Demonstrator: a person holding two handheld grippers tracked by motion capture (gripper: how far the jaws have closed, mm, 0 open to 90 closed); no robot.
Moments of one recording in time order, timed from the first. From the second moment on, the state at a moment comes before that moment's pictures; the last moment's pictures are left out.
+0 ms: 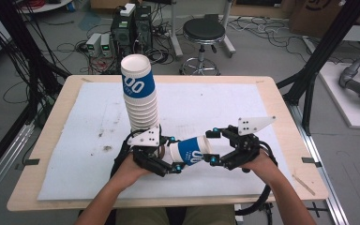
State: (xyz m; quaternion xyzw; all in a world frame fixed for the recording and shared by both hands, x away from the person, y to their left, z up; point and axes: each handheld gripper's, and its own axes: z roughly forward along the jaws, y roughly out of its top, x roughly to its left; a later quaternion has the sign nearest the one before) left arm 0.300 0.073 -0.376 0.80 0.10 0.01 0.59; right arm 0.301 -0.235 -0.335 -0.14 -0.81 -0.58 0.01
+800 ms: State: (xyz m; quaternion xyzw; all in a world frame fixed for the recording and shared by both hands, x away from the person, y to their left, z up) left arm 0.297 0.062 -0.354 0.85 0.05 0.02 0.52; right arm 0.302 -0.197 -0.301 -0.04 -0.91 -0.41 -0.03
